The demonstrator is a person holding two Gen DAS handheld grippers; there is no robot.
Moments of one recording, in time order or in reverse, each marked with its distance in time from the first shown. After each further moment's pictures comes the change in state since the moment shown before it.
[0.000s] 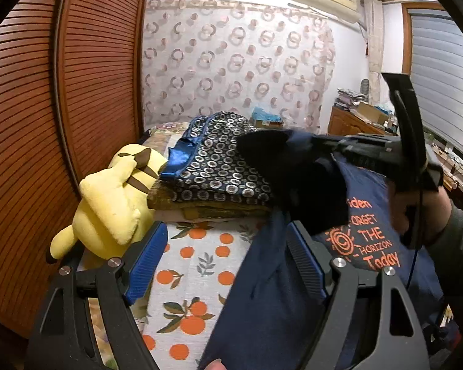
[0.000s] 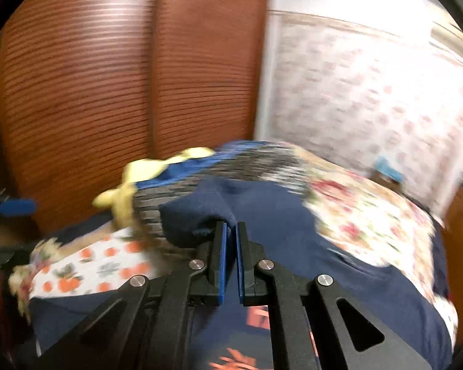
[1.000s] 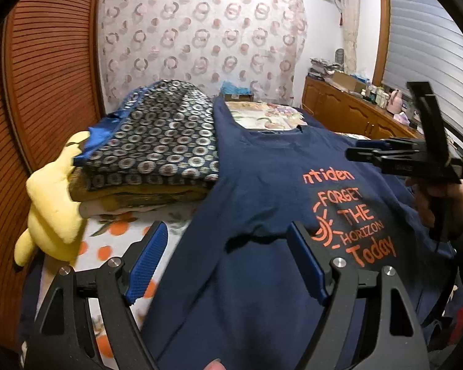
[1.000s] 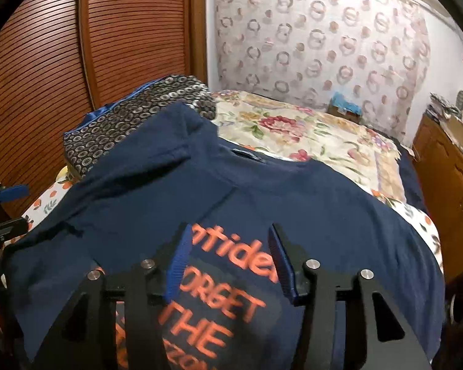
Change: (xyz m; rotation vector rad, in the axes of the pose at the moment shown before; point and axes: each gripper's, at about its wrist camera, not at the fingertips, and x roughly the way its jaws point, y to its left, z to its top) left arm 0.076 -0.072 -0.009 0.082 0.118 -0.107; right arm -0.040 -0.114 -0.069 0.159 0.198 -0.107
